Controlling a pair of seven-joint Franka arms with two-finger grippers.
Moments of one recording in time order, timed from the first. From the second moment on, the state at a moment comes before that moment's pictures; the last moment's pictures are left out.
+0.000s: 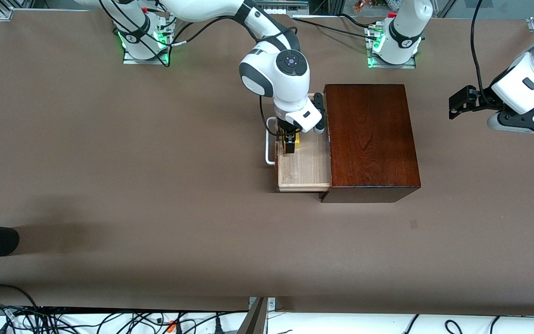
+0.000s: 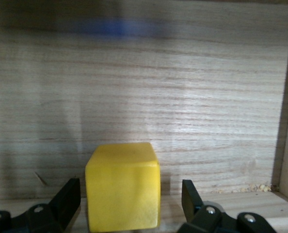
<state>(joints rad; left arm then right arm) -0.10 0.06 -0.01 -1.52 0.01 1.50 -0.01 0.84 0.75 0.09 -1.29 -0.16 2.14 -0.59</state>
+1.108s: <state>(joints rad) -0.09 0.06 -0.01 -1.52 0.00 1.50 -0.01 0.80 0.65 0.07 -1.19 -0.11 1.94 -0.49</state>
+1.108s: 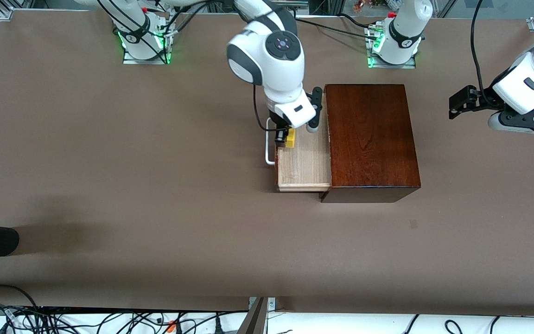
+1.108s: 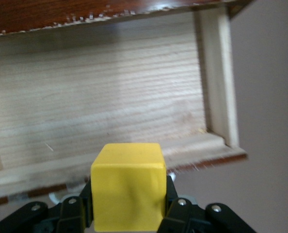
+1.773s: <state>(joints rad) -0.11 0.06 -0.03 -1.51 -0.05 1.50 0.01 0.55 0.47 -0.03 -1.17 0.02 1.68 -0.48</state>
